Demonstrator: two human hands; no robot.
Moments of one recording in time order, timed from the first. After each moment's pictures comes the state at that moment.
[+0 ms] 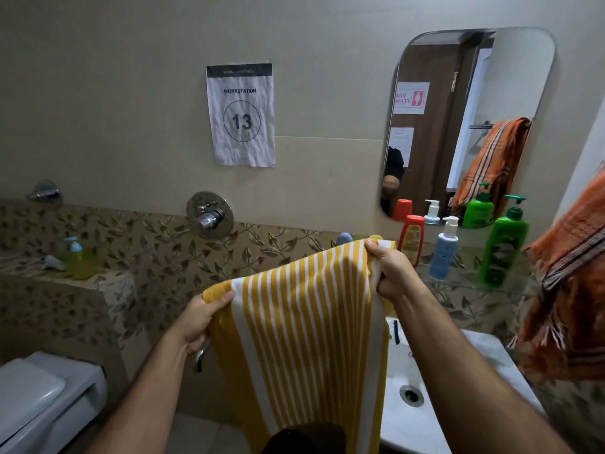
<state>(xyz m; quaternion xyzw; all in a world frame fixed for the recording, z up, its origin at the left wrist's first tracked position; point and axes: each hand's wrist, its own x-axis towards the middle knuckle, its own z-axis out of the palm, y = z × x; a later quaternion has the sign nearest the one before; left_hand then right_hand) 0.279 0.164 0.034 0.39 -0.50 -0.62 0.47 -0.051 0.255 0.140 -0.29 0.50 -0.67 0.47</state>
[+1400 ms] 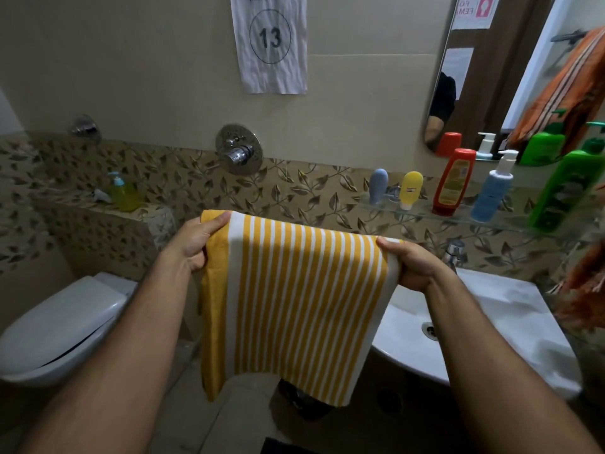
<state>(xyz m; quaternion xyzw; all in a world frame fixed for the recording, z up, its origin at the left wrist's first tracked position) 0.323 0.180 0.067 0.47 -0.44 -0.59 0.48 -0.064 0.266 0.033 -0.40 0.50 -0.48 0.60</state>
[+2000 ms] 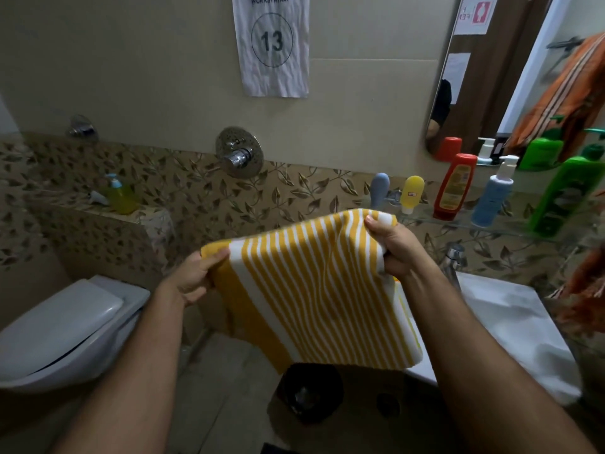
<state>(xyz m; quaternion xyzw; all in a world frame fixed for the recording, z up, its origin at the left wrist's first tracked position) 0.348 0.178 0.007 0.43 -0.43 -0.65 0.45 -0.004 0.259 0.076 -0.34 0.46 -0.61 0.55</state>
